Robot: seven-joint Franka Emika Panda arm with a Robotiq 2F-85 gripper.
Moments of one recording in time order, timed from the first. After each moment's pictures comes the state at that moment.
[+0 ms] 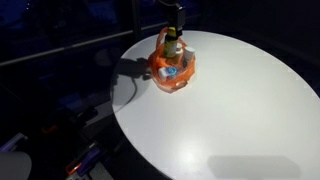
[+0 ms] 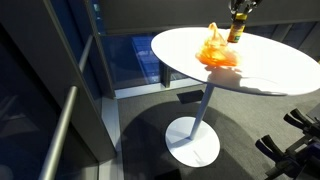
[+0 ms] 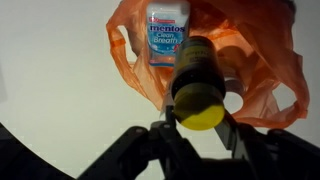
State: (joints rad) arm 0.07 0.21 -0.14 -2.01 -0.31 2.39 0.65
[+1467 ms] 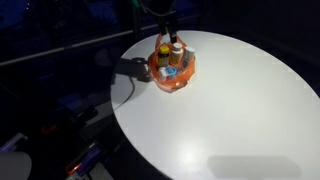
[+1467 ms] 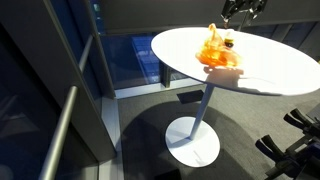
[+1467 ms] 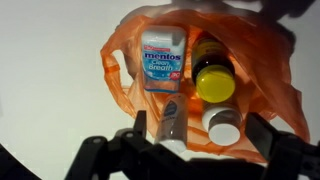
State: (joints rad) arm 0.10 0.22 -0.14 -2.05 -0.30 2.38 0.66
